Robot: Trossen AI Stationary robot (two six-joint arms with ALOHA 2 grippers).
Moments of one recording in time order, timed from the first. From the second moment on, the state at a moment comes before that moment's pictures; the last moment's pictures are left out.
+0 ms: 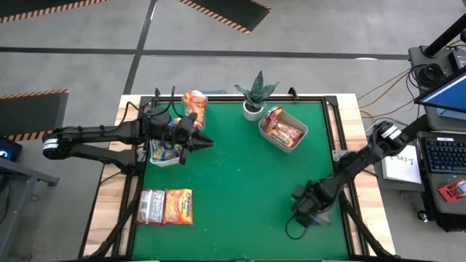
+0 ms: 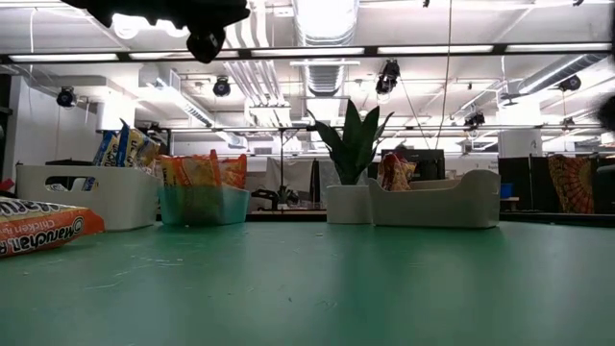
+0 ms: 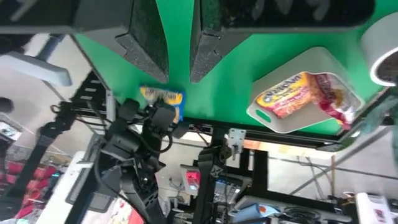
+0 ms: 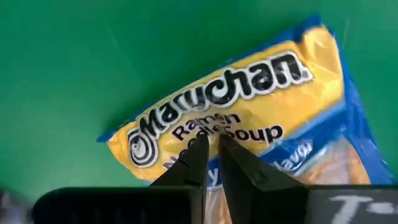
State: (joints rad) left arm 0.18 0.98 0.76 0.02 0.31 -0.13; right arm 0.66 1.53 0.84 -0.83 -0.28 1.32
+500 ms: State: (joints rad) left arm 0.18 1.07 0.76 0.02 0.25 -0.11; right arm 0.39 1.35 0.96 -0.52 0.43 0.57
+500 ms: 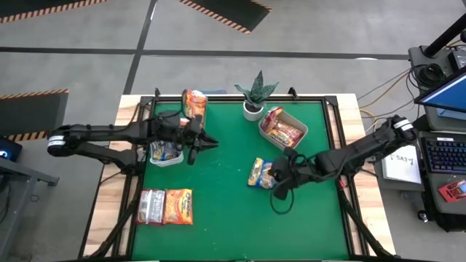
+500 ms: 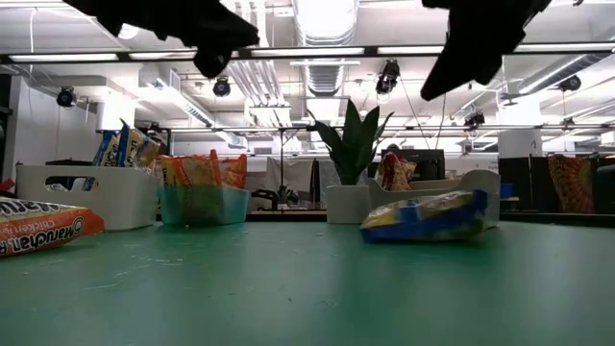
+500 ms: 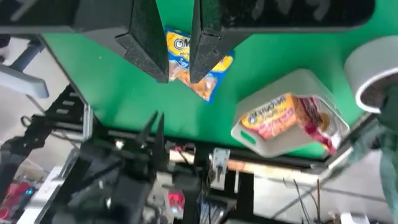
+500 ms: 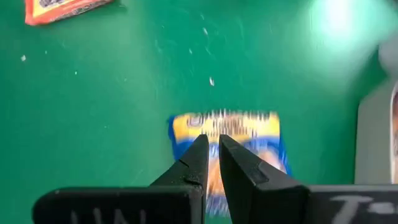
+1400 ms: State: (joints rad) left arm 0.05 1.74 1.02 0.18 0.23 0.07; right arm 0.24 1.26 0.72 -0.56 0.28 1.19
